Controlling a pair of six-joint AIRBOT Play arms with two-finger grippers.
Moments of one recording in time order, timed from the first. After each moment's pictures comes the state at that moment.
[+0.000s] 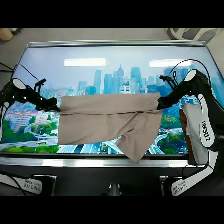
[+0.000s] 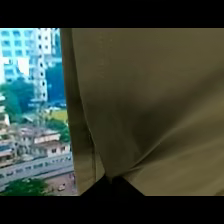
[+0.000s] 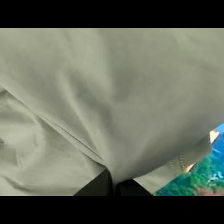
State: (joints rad) left arm 0.18 -1.67 1.37 1.16 -1.36 -1.33; right arm -0.13 -1.81 1.59 -1.18 1.50 0.98
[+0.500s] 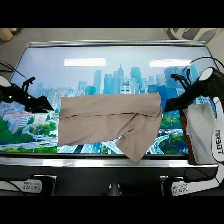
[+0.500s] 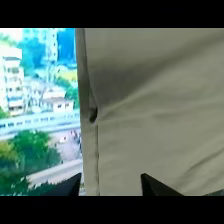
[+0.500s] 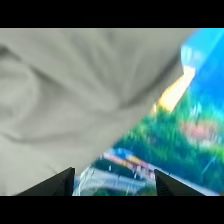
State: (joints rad) left arm 0.27 -1.53 1.33 1.16 -1.51 -1.37; right arm -0.21 -1.60 1.46 -1.26 1.57 0.99
